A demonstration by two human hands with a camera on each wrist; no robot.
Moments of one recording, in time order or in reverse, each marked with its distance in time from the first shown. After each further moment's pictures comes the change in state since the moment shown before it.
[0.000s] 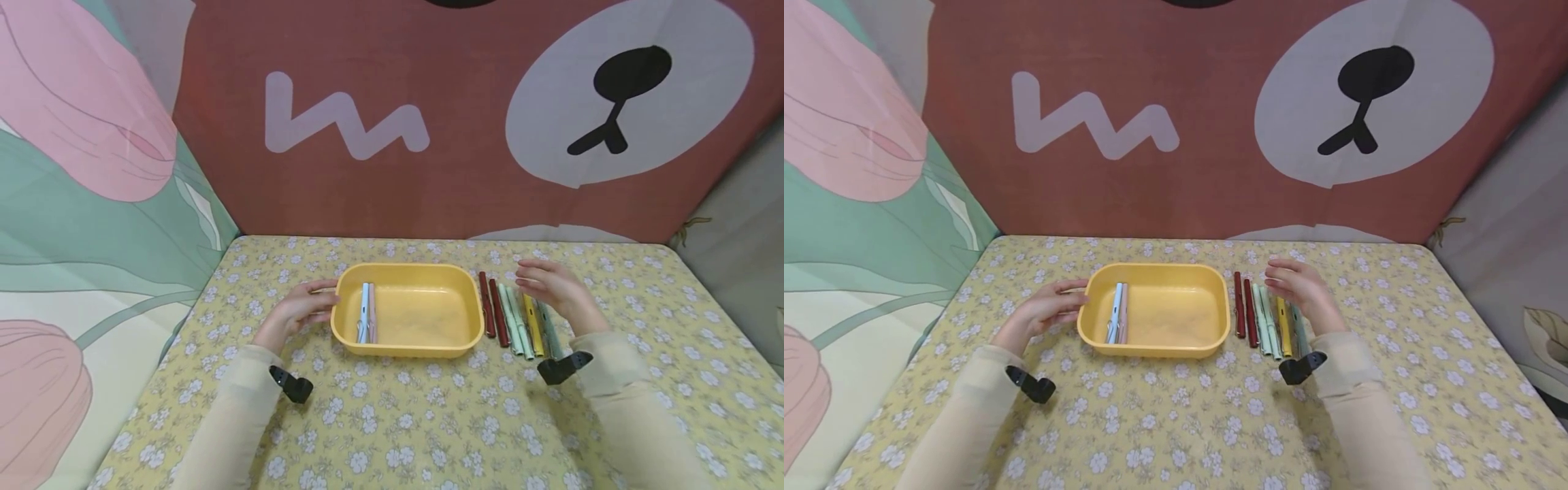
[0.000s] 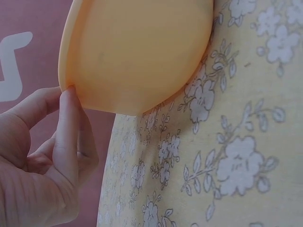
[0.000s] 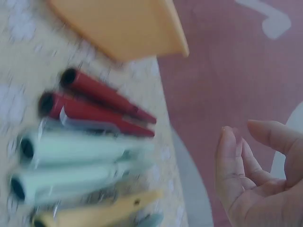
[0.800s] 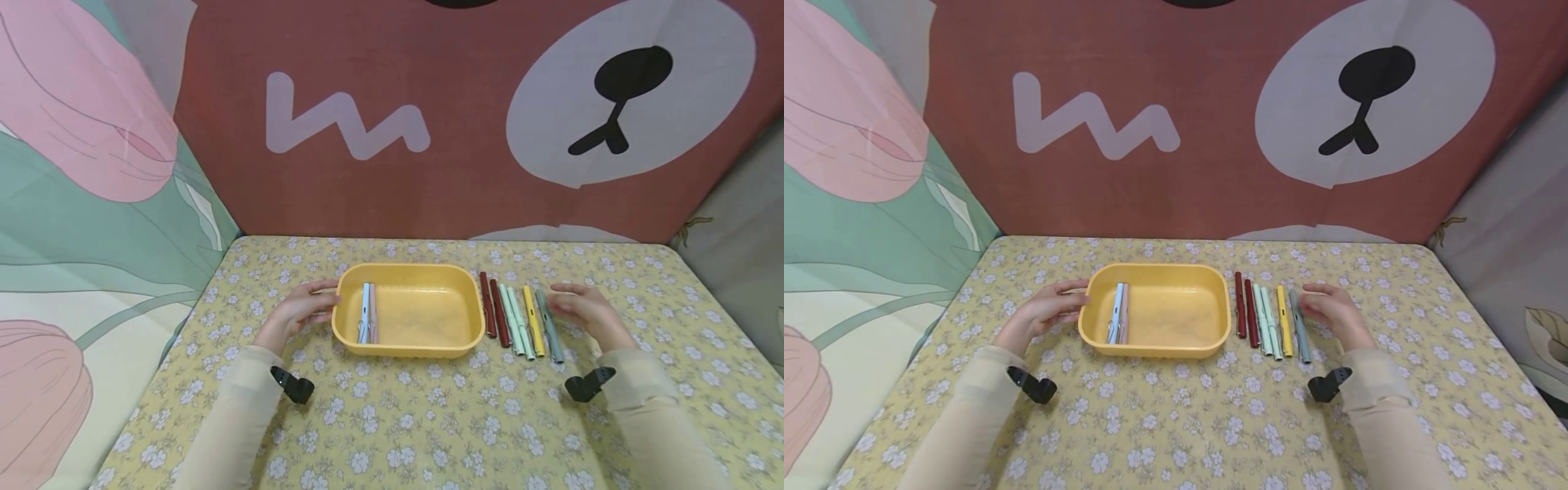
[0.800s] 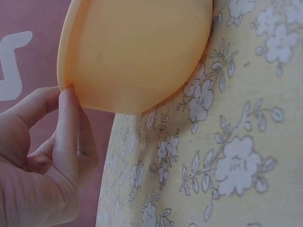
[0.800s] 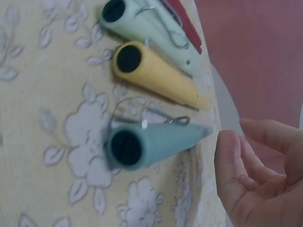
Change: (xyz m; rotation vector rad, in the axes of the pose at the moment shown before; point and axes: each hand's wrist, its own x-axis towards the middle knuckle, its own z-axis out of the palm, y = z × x) left_hand -0.001 0.000 0.000 0.017 0.015 -0.009; right_hand -0.009 0.040 -0.047 -0.130 0.079 0.090
